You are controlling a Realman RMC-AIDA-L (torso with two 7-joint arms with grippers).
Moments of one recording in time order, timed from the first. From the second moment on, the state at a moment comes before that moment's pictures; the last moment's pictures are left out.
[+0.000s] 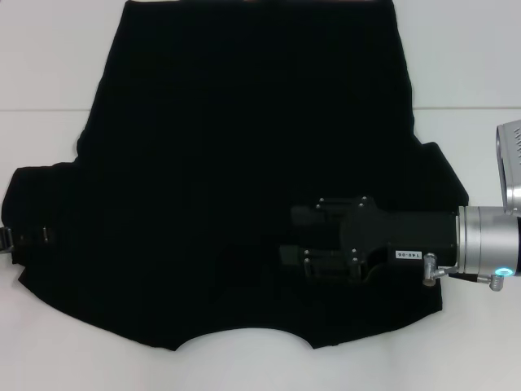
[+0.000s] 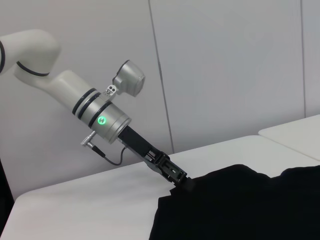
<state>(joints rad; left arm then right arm) -0.51 -2.07 0.37 0.90 2.56 1.23 -2.22 0.67 2.09 -0.88 -0.47 -1.84 -1.47 1.22</state>
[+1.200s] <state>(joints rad) -0.52 -2.06 0.38 0.89 2.59 1.21 -2.19 0.66 2.08 -0.87 -0.48 -1.83 -1.47 1.22</state>
